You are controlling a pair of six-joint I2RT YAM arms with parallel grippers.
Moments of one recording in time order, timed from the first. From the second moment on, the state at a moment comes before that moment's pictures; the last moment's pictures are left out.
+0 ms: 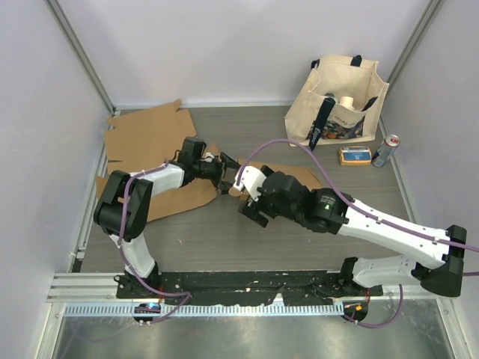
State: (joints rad) left arm -0.37 1.81 1.02 0.04 0.95 -1.55; right arm 1.07 1.17 1.15 -0.61 0.25 -0.15
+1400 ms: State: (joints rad) left arm -0.37 1.59 0.89 0.08 0.95 -1.64; right arm 1.16 1.23 0.88 -0.22 0.63 -0.60
